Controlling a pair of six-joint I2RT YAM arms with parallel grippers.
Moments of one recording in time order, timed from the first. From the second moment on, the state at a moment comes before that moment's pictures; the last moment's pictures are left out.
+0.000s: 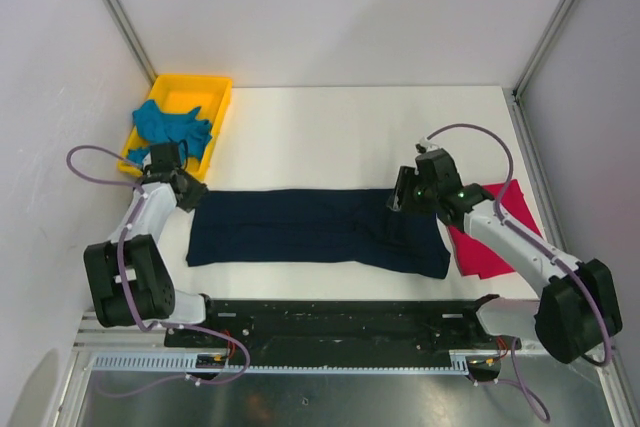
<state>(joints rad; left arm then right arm) 0.20 1.39 0.88 -0.50 -0.10 -0.72 0.49 1.22 0.85 -0.44 -0.01 0.58</state>
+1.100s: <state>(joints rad) -0.65 2.12 1.61 -0.45 0.32 -0.49 0.62 1.30 0.79 -0.49 0.16 0.67</state>
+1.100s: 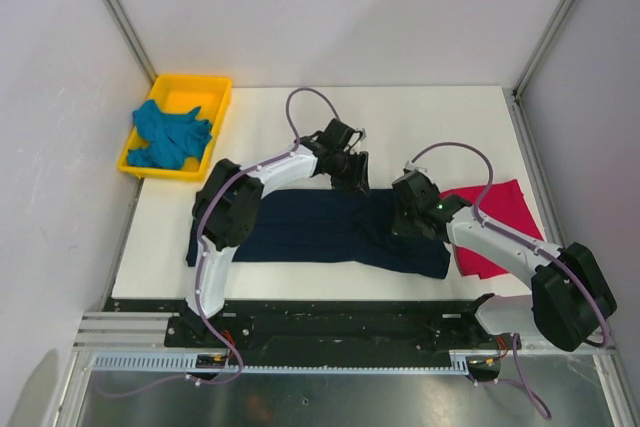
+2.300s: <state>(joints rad) -0.73 2.21 1.65 -0.42 0.48 -0.43 0.66 1.27 0.75 -0.50 0.18 0.73</state>
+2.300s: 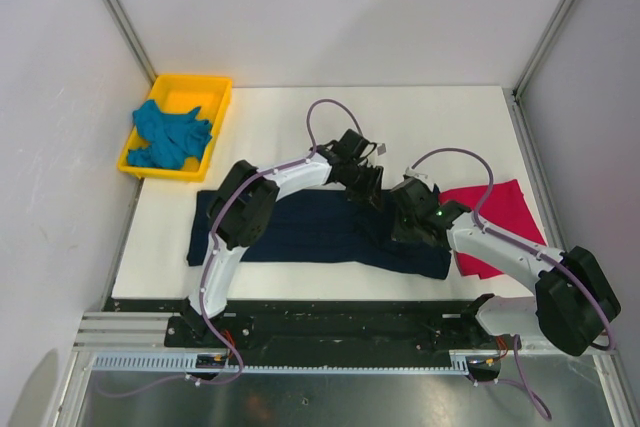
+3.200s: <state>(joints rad) -0.73 1.91 1.32 -0.35 0.34 -0.47 0.64 1.28 0.75 -0.48 0.19 0.73</state>
